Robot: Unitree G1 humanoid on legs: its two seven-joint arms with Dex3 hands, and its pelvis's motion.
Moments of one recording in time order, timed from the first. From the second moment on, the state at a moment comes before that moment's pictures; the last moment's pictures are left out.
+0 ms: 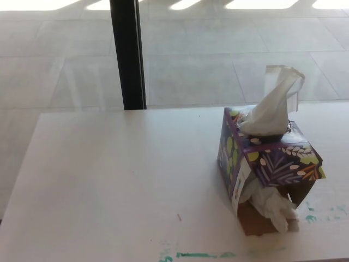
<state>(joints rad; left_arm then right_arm) 0.10 0.68 0.28 1.11 -0.05 -0.08 -0.29 0.31 -0.42 -0.51 0.85 0.11 -0.22 0.11</state>
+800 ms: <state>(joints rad) 0.09 0.68 0.29 1.14 -0.06 -0.10 -0.35 -0.12 -0.67 -0.53 0.20 0.18 -0.06 0.13</state>
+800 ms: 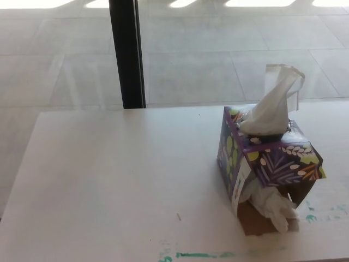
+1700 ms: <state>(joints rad) 0.09 0.68 0.28 1.16 -0.06 -0.12 -0.37 -0.94 -0.74 0.31 0.34 -0.12 0.19 0.37</state>
